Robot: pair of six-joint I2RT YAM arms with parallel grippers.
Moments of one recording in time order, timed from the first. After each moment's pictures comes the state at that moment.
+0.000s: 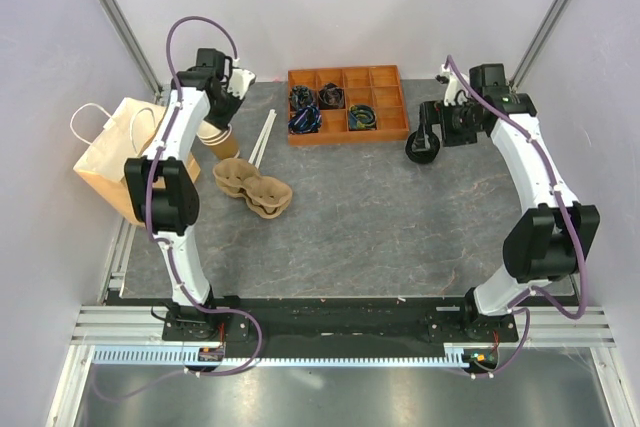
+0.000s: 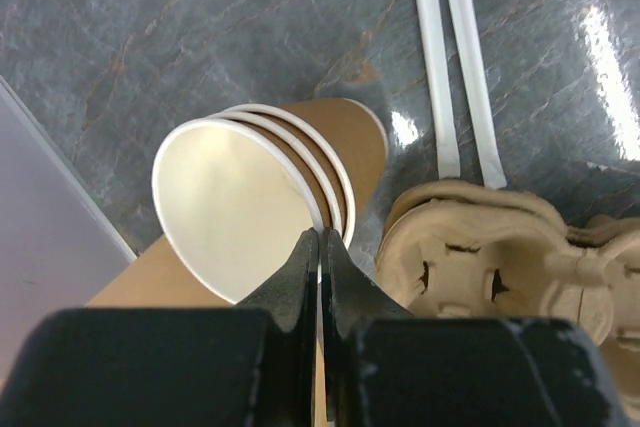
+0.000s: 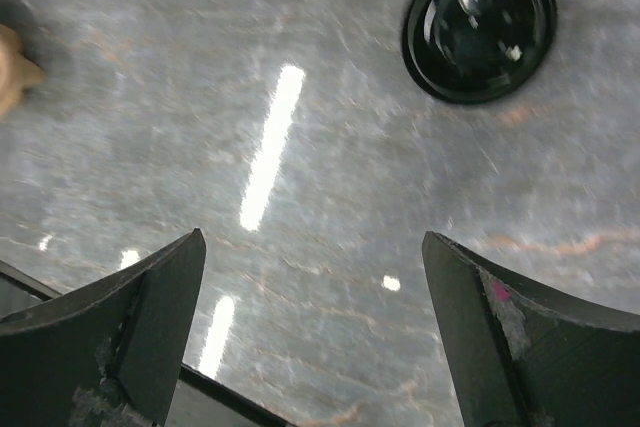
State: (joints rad) left arm -0.07 2.02 1.93 -0.98 -0.02 0.49; right arm 0.04 1.61 1.56 -0.92 -0.39 -0.08
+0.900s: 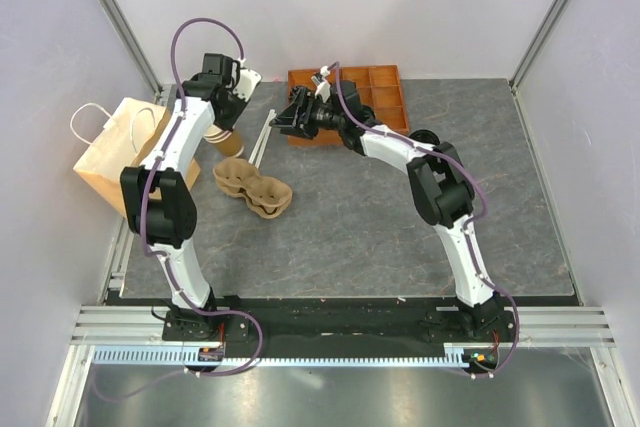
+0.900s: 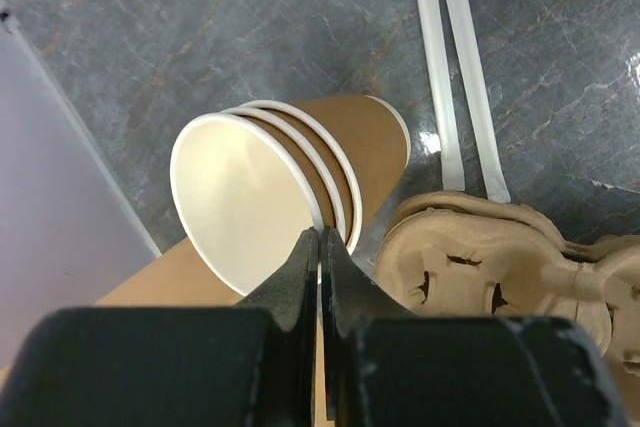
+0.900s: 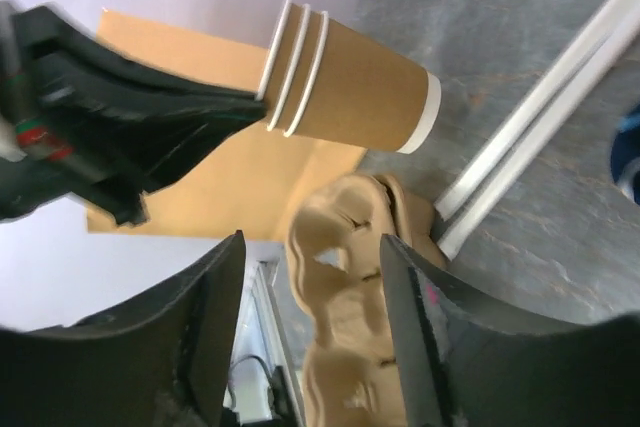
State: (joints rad) left arm -0.13 1.91 1.77 -0.82 -0.10 0.49; right arm 0.56 2.31 1.83 0.26 -0.61 0.96
